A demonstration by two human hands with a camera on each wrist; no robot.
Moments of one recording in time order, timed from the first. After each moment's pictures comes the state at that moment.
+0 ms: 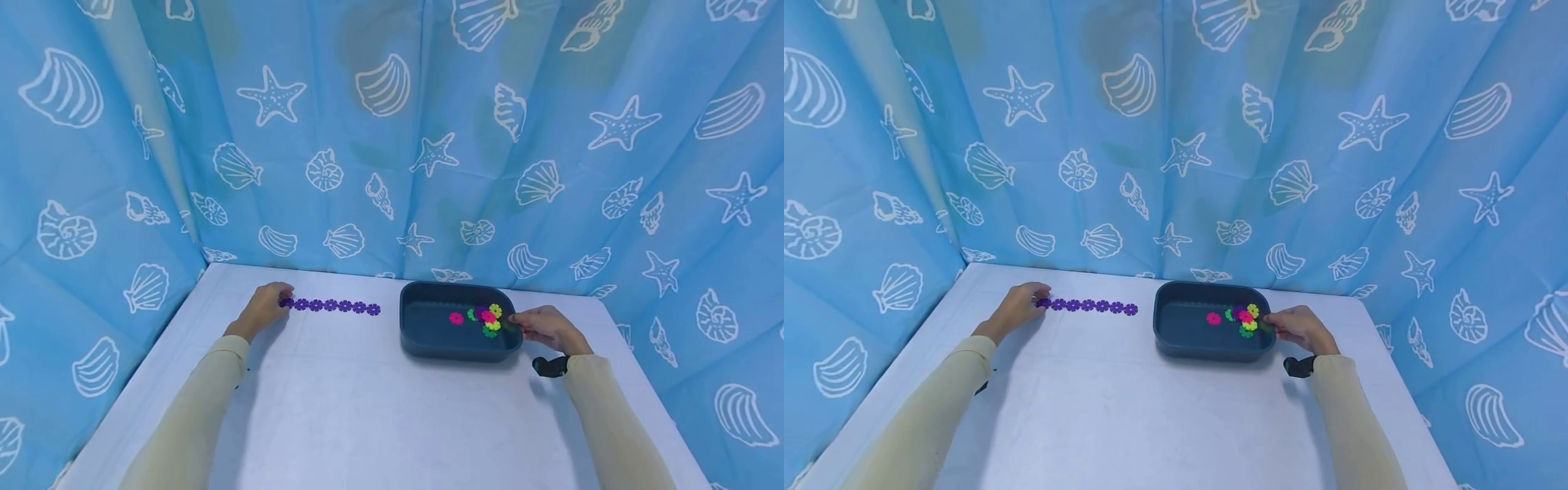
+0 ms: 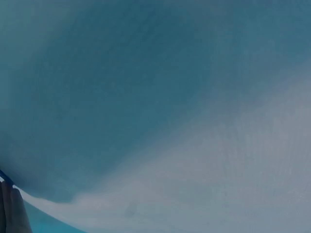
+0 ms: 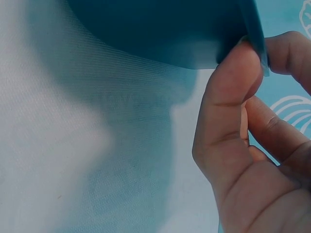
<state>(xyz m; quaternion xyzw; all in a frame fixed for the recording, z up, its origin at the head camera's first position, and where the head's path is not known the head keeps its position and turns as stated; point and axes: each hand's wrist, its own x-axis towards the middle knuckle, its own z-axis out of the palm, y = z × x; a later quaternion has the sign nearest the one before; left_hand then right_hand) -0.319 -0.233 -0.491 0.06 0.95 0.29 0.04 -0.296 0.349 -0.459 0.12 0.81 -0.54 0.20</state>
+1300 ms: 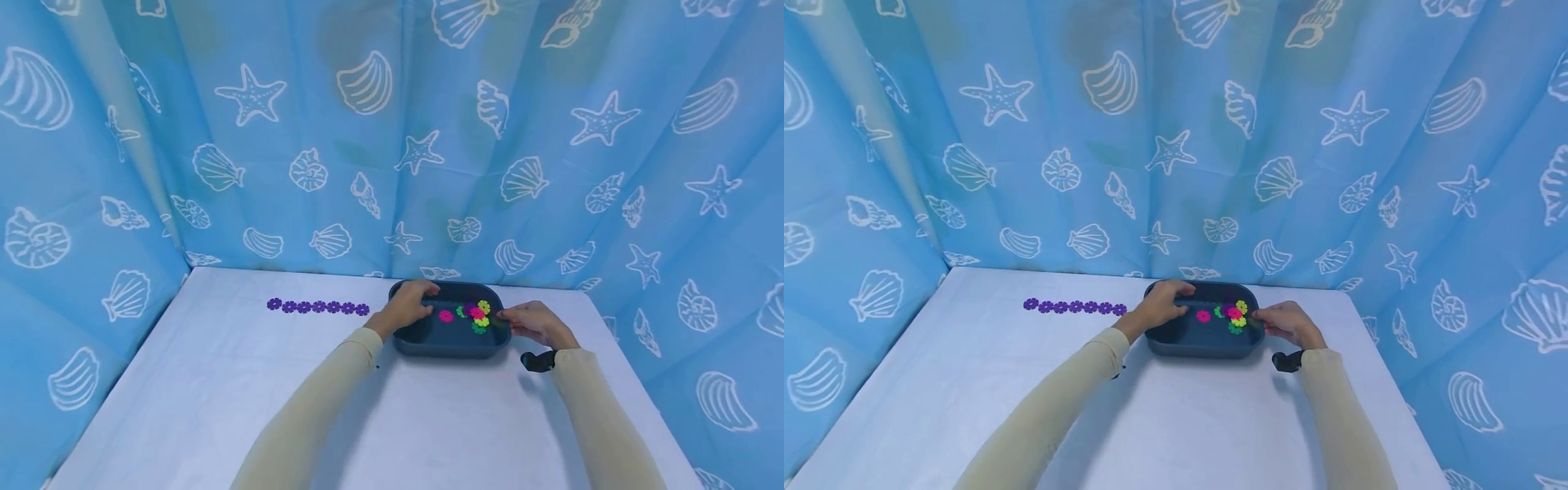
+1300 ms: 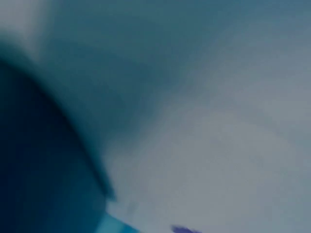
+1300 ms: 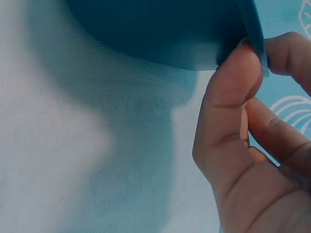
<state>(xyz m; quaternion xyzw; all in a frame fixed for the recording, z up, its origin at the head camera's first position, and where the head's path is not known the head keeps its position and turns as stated) -0.330 0.052 -0.469 0.30 0.89 0.33 0.02 -0.295 0.350 -0.459 0.14 0.82 -0.52 0.19</state>
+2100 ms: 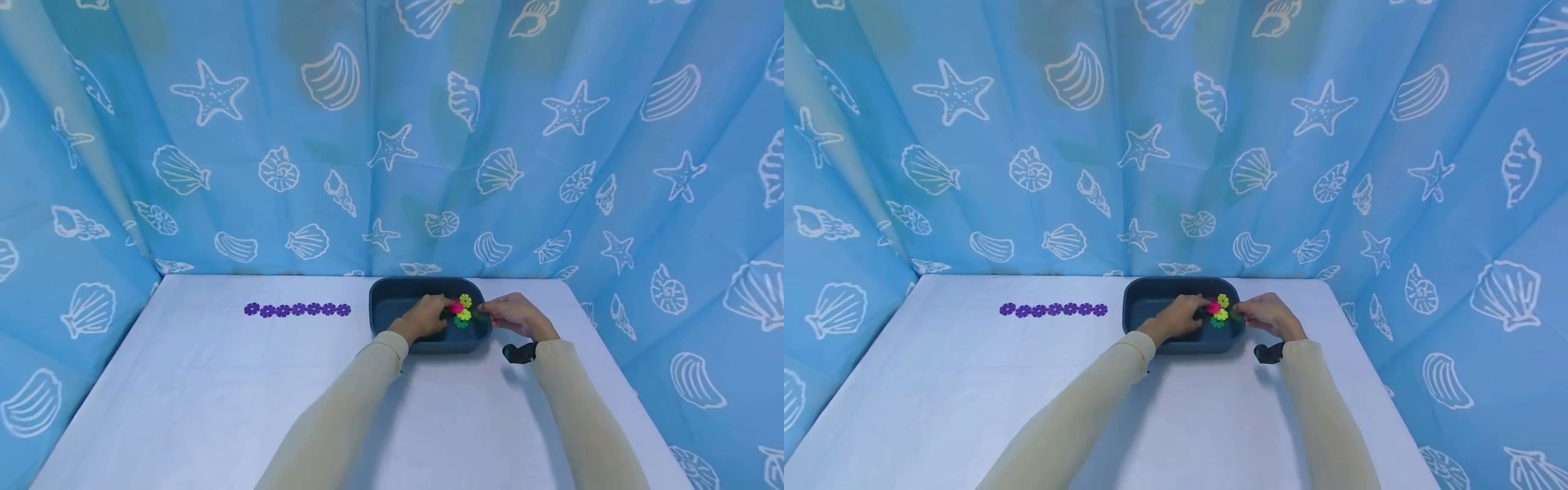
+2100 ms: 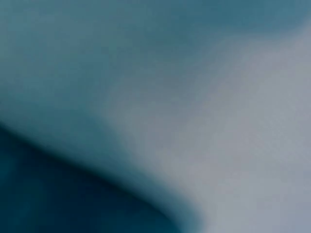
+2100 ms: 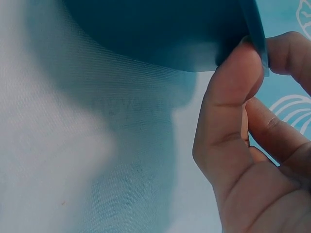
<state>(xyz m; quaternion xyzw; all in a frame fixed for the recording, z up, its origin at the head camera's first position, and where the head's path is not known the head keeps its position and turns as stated) -0.323 0.131 -0.495 0.34 0.91 0.21 0.09 -0.294 0.354 -0.460 0.14 0.82 -0.53 0.19</state>
